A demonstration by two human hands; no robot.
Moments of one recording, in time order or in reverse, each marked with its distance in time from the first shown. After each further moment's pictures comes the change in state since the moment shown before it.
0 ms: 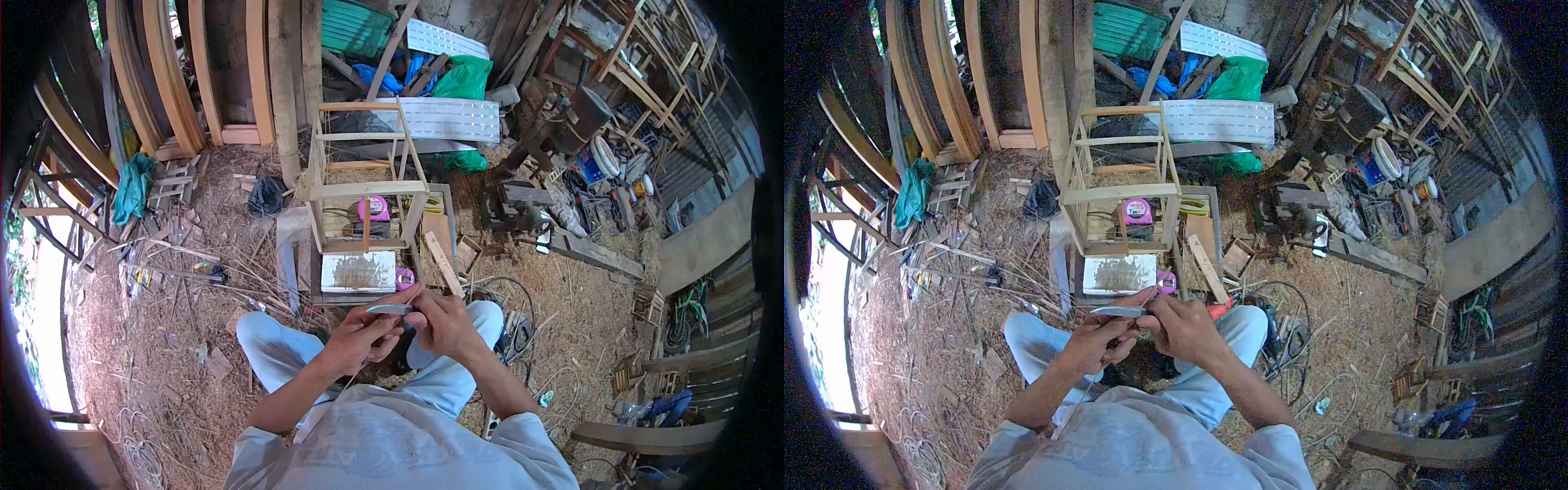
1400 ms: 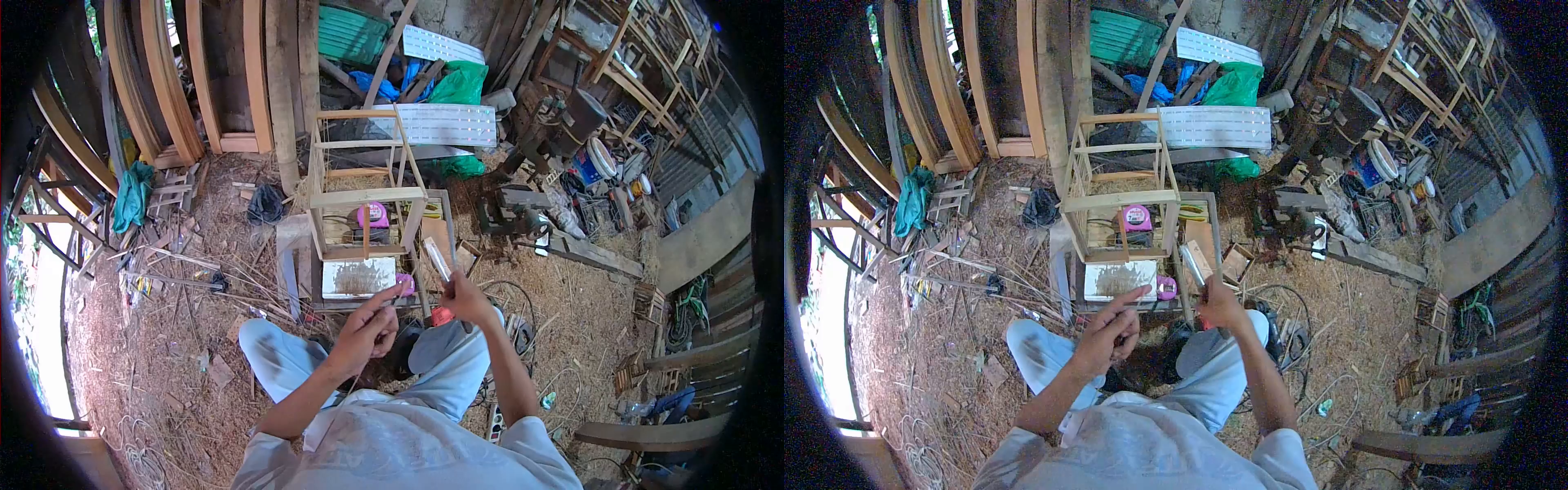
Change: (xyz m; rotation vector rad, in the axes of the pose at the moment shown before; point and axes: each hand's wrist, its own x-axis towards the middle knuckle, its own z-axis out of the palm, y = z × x) left_hand 0.011 -0.009 -0.004 0.093 0.101 0.104; right_hand -0.051 0.100 0.015 0.095 -0.287 0.873
